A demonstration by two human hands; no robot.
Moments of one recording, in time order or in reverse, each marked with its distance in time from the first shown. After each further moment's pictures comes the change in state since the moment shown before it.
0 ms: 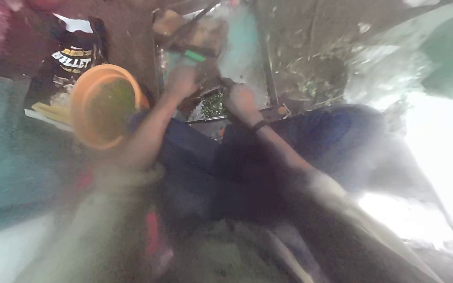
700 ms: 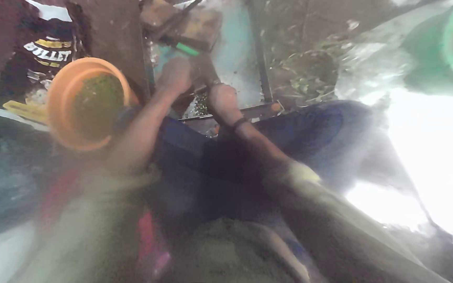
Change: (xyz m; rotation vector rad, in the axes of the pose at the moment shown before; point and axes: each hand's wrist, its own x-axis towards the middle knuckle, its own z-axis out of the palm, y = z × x) left_hand 0.046 -0.017 0.045 -0.143 -0.236 -0.205; right_hand 0.034 -0.005 0.049 -0.184 0.047 0.026
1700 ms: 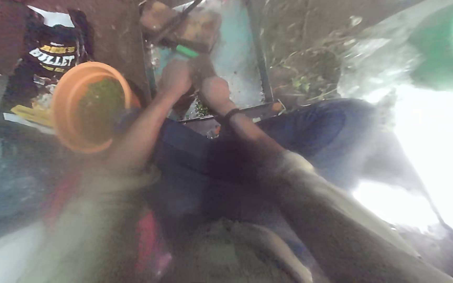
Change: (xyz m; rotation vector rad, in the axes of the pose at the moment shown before) left_hand 0.002 0.003 0.004 0.021 0.034 -0.001; right_hand 0.057 -0.017 0.018 -0.108 -0.046 -0.057
